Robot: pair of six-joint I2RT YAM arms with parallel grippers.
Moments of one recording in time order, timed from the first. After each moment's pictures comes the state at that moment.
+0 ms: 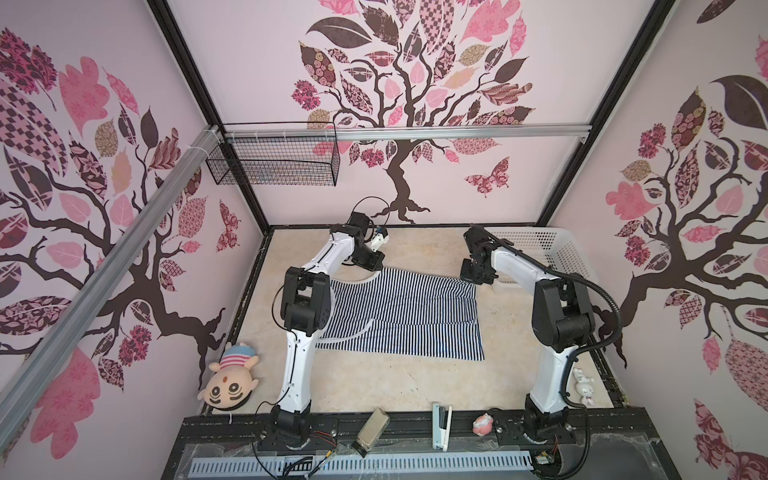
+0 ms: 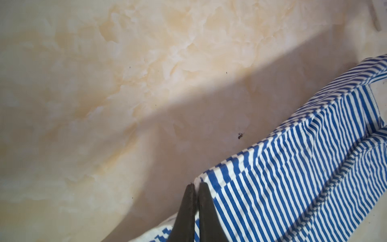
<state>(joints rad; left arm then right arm) -0.27 2.29 2.01 -0.94 0.39 0.25 0.24 1.96 1.49 -0.78 0.13 0.53</state>
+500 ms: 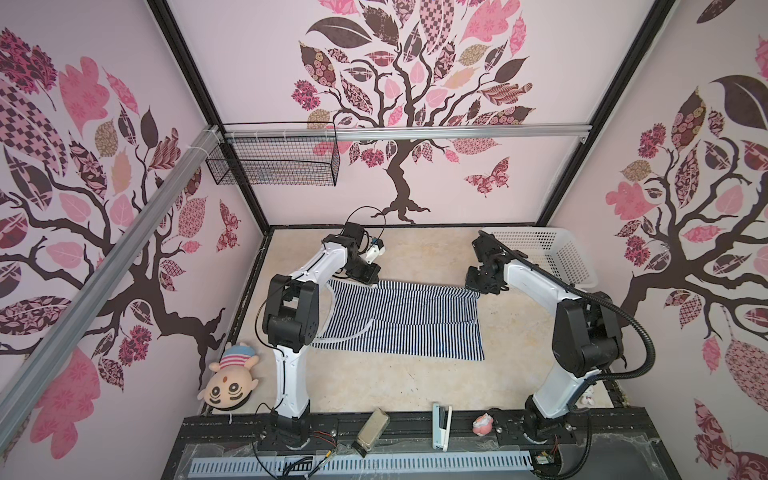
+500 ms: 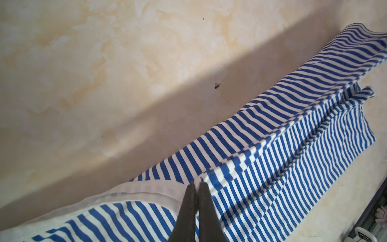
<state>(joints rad) -0.28 2.04 1.66 -0.88 0.40 0.24 0.25 1.74 1.28 -0.73 0.07 0.53</state>
